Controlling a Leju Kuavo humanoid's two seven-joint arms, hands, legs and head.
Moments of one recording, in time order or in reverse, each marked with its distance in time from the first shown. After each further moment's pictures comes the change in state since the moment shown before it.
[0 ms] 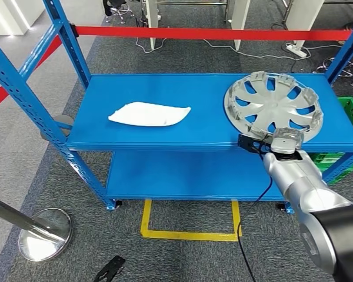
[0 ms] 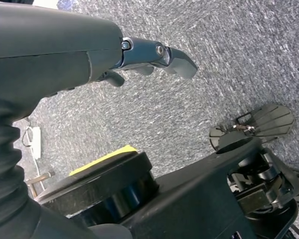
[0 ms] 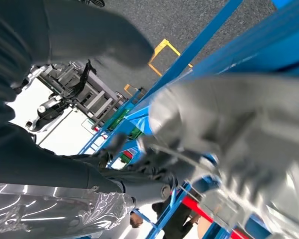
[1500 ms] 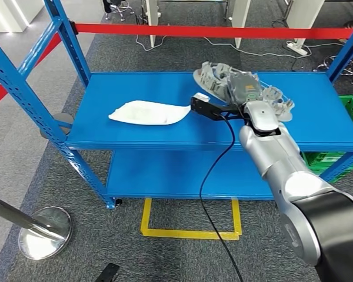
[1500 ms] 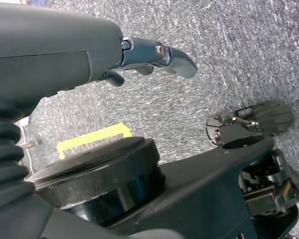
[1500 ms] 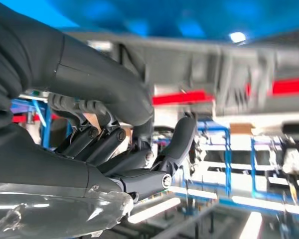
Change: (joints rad) left arm 0.060 -0.015 0.074 0.000 0.098 0.059 -0.083; right arm -0.090 0.158 -0.006 -0.185 -0.019 -0.433 -0.516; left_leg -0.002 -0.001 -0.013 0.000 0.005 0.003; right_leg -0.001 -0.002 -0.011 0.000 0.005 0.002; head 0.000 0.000
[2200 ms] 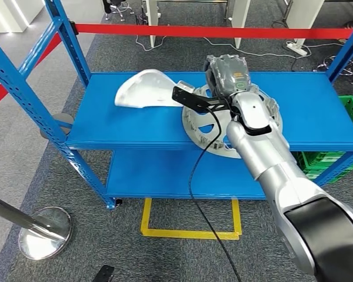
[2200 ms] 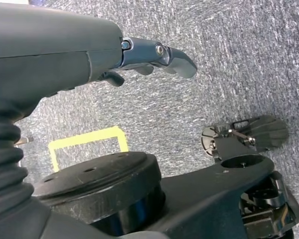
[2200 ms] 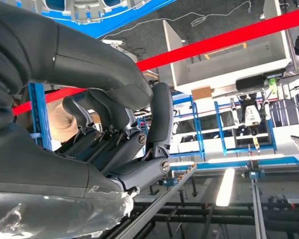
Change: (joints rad) left arm 0.014 0.008 0.031 0.000 0.009 0.047 -0.047; right arm 0.057 -0.001 0.151 -0.259 -0.188 -0.017 0.008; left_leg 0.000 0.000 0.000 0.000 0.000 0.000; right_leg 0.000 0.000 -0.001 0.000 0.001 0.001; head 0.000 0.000
